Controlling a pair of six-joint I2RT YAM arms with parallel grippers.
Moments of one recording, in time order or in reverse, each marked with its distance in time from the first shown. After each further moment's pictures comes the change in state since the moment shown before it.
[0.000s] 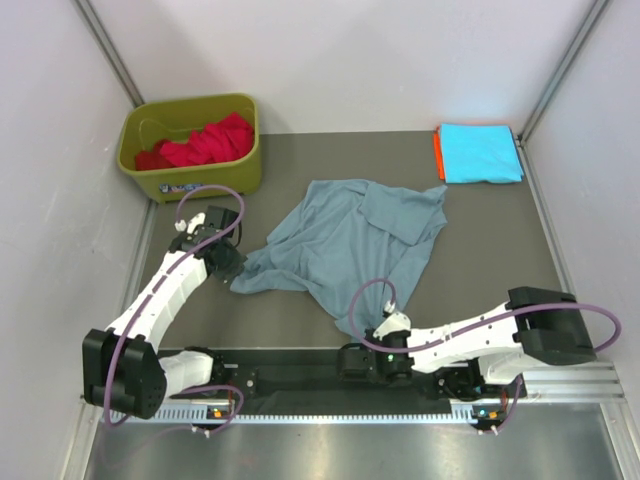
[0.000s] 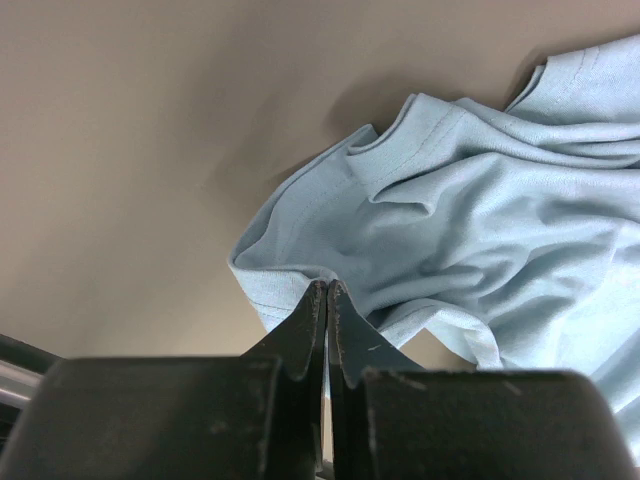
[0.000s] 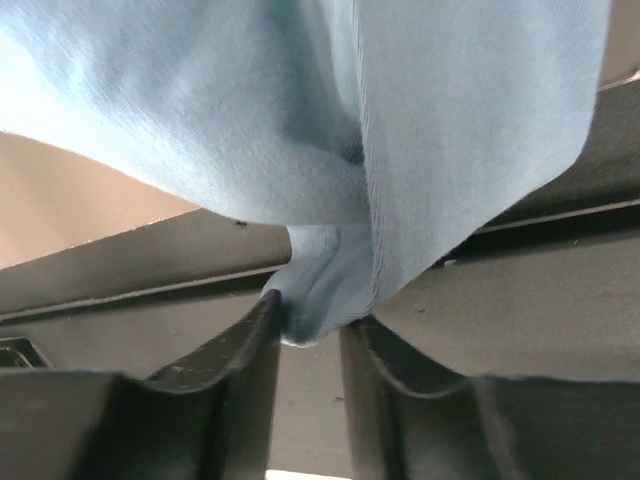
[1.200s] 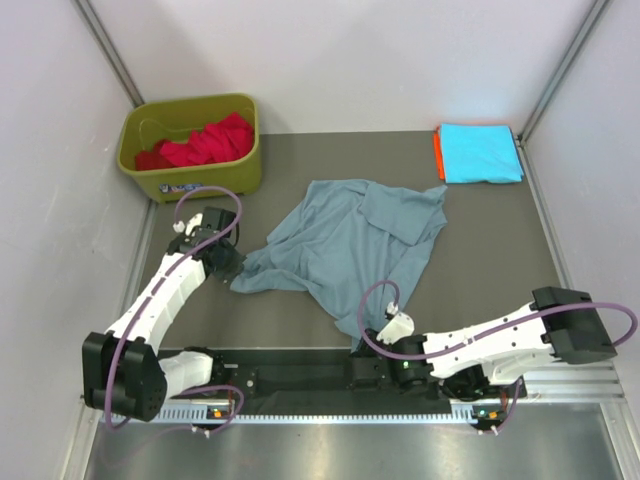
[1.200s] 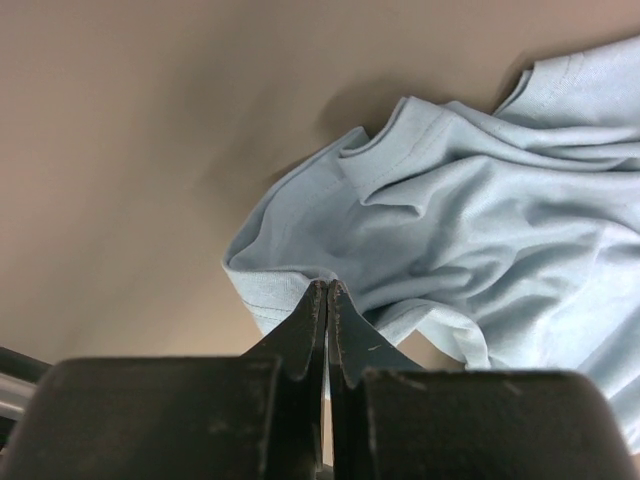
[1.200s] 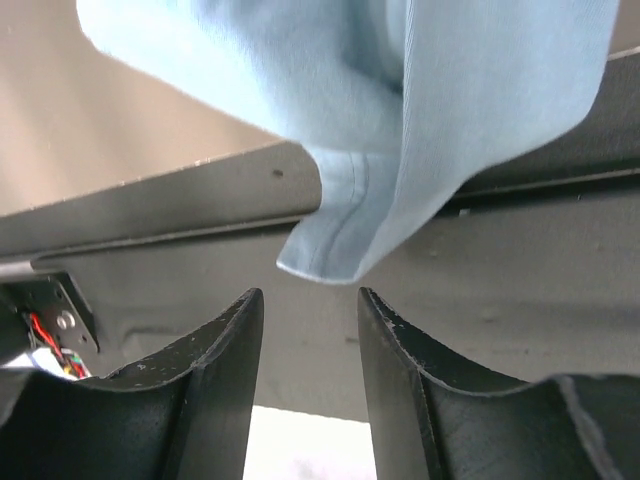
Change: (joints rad) left arm 0.019 -0.013 -0.015 0.026 0.030 -0.005; right arm 0.084 -0.111 0.000 -0.042 0.055 -0.004
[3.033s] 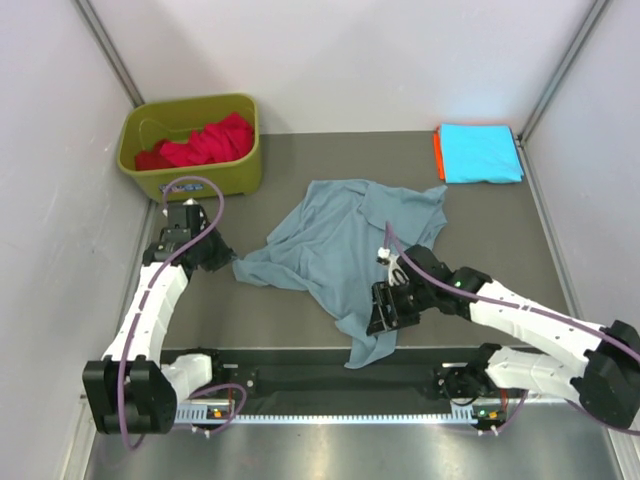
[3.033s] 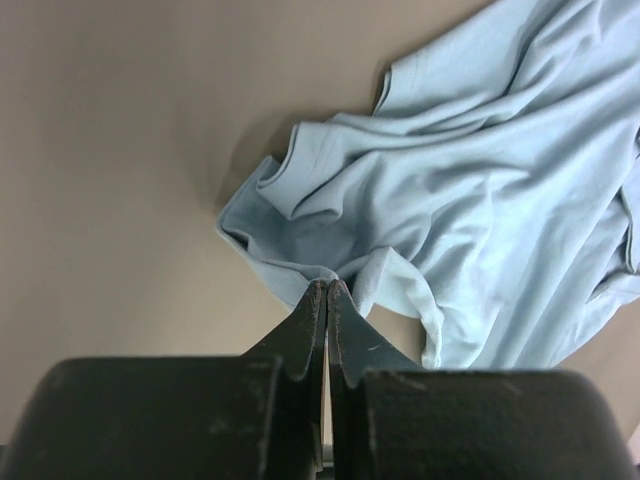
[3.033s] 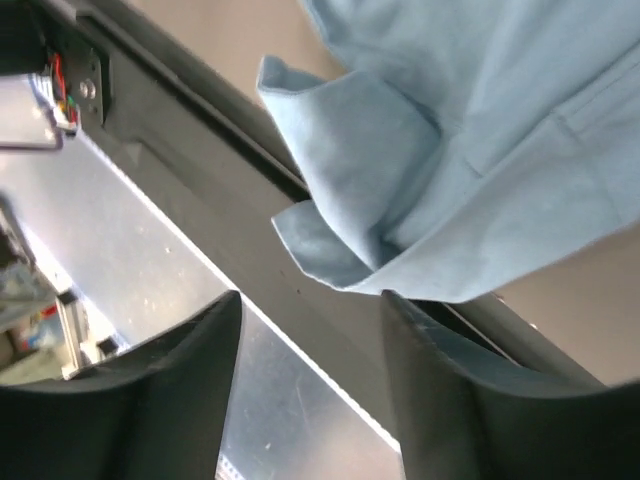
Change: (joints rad) left arm 0.217 -0.090 0.004 0.129 0.335 0.317; right arm -0.861 -0.277 -0.053 0.085 -0.936 -1.397
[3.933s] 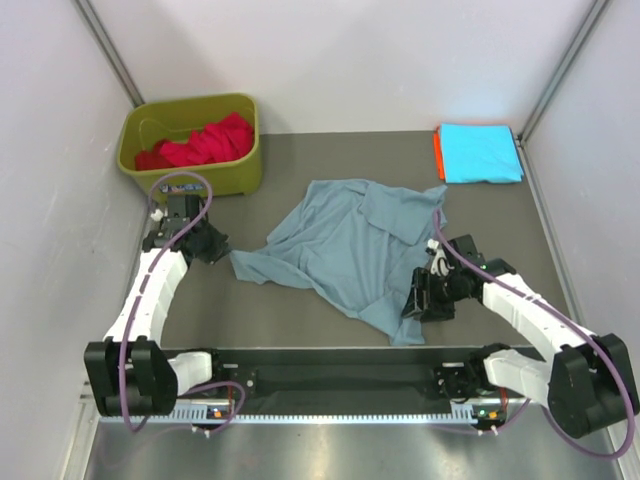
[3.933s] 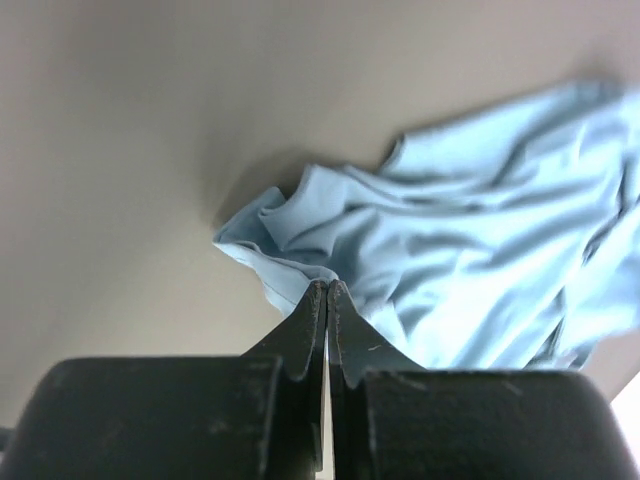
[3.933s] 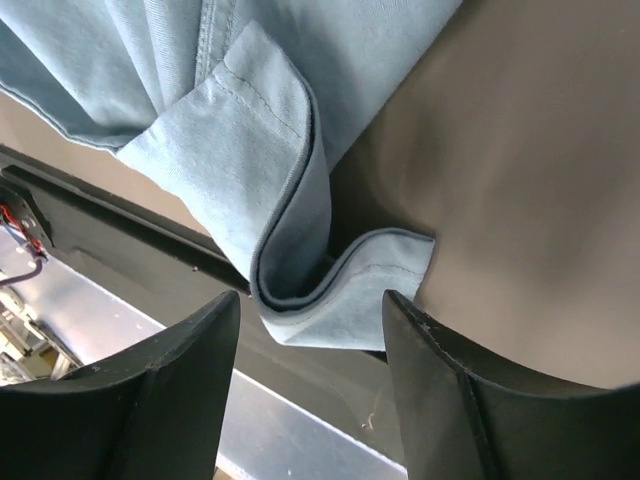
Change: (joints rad) left arm 0.022 0.107 0.074 -0.029 -0.109 -0.272; right arm -0.490 0.014 -0.101 -0.126 -0.049 -0.156
